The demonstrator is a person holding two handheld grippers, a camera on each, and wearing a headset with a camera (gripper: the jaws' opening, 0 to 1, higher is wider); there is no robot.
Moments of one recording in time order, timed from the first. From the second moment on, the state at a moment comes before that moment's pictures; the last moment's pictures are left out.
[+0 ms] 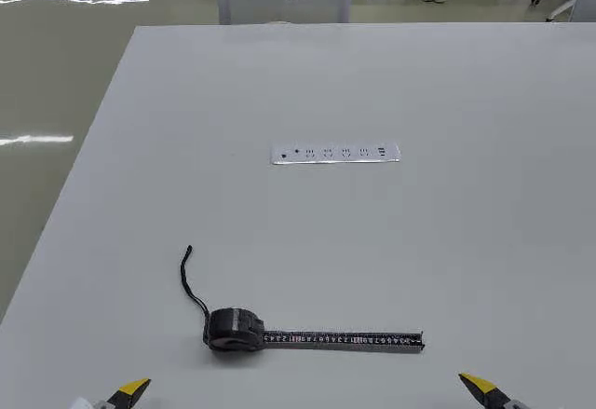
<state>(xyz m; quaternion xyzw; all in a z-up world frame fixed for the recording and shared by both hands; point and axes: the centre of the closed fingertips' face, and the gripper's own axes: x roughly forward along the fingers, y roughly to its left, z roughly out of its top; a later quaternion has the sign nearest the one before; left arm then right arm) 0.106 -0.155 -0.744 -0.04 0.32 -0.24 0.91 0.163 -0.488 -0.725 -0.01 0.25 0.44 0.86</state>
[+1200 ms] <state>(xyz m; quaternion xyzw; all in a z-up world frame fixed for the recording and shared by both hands) 0.121 -0.157 -0.743 -0.04 0.32 -0.23 0.92 0.174 -0.488 -0.724 -0.01 0.25 0.44 0.86</state>
